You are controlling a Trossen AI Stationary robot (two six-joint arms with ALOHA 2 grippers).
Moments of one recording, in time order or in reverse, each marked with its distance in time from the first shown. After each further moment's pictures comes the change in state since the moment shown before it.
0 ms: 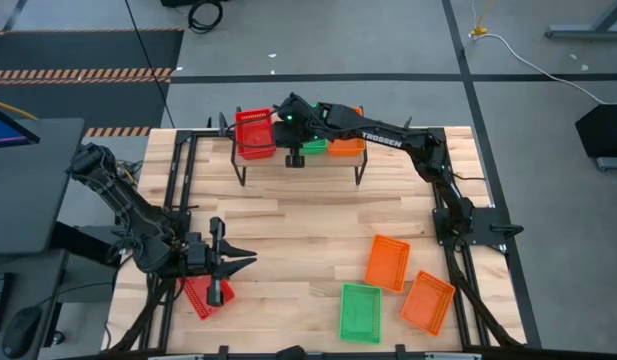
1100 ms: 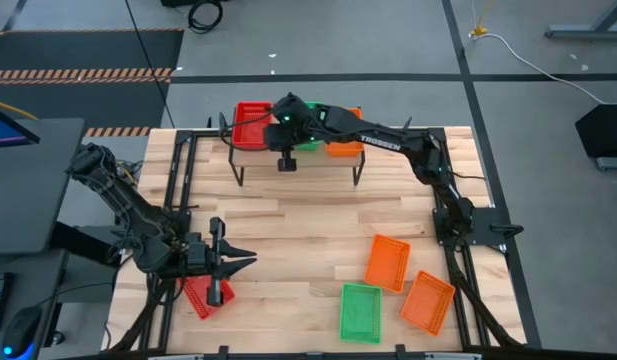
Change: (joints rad) left arm 0.000 0.001 0.000 0.002 0.000 0.001; right arm 0.039 0.026 0.089 0.070 -0.088 -0.038
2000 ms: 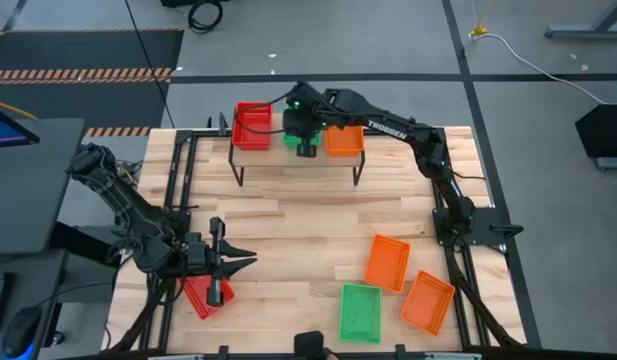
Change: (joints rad) left arm 0.000 0.000 0.000 0.000 0.000 0.000; right arm -0.109 -0.020 0.017 -0.283 0.097 0.045
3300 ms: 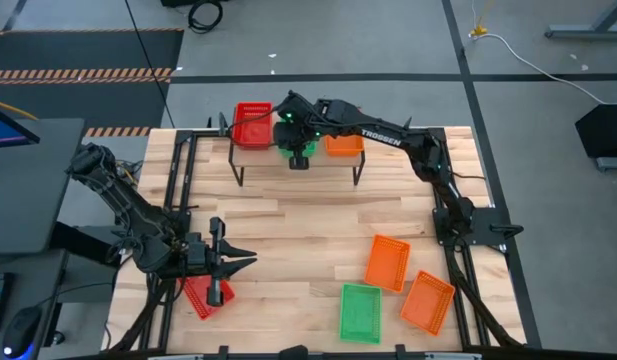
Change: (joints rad) left arm 0.000 0.000 0.000 0.000 0.000 -0.001; right arm 0.055 0.028 -0.006 0.064 -0.099 -0.002
